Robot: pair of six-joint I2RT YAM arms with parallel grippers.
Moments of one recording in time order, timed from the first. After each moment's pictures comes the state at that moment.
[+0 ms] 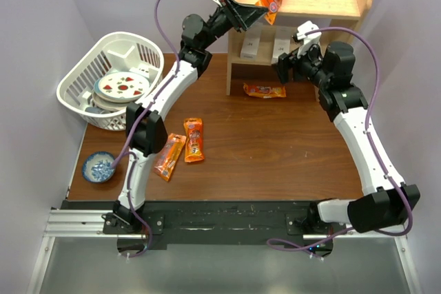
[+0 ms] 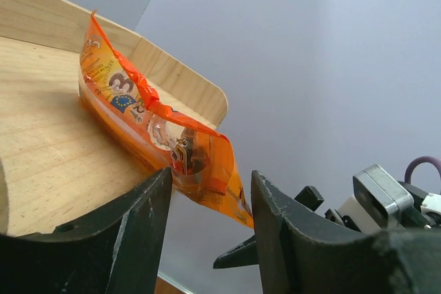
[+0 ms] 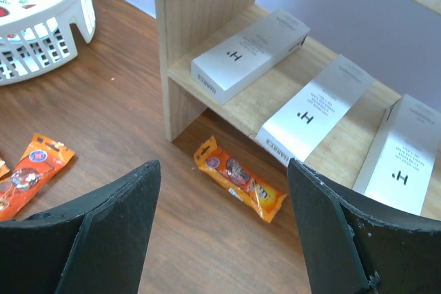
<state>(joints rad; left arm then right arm) -0.50 2.28 2.30 0.59 0.52 -0.99 0.18 1.31 1.39 -0.26 -0.34 -0.22</state>
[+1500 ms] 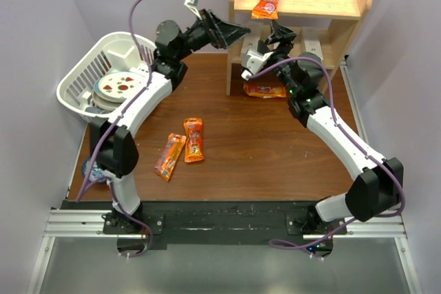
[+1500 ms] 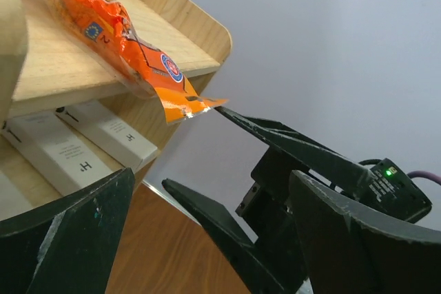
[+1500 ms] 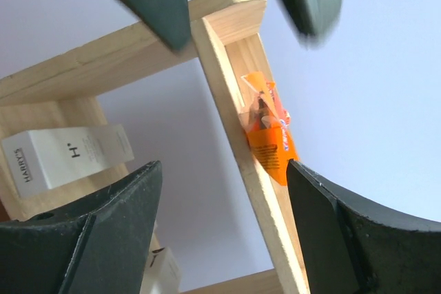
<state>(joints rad) -0.44 1.88 1.79 0.50 0.63 -0.89 0.42 1.42 1.25 0.37 -0.15 -1.23</state>
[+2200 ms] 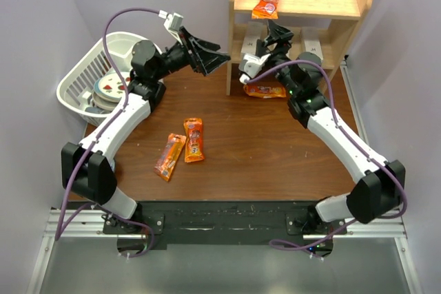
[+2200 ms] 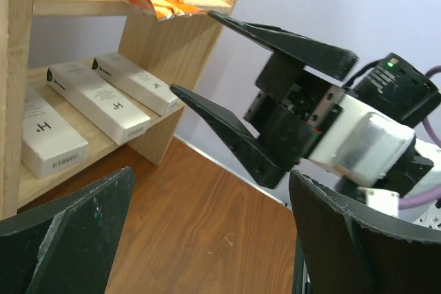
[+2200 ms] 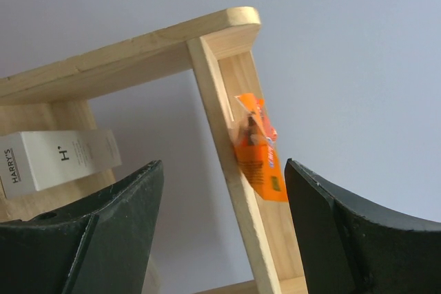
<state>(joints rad) -0.36 1.55 1.38 0.48 0.73 -0.67 0.43 1.39 1.26 0.34 -0.17 -1.31</state>
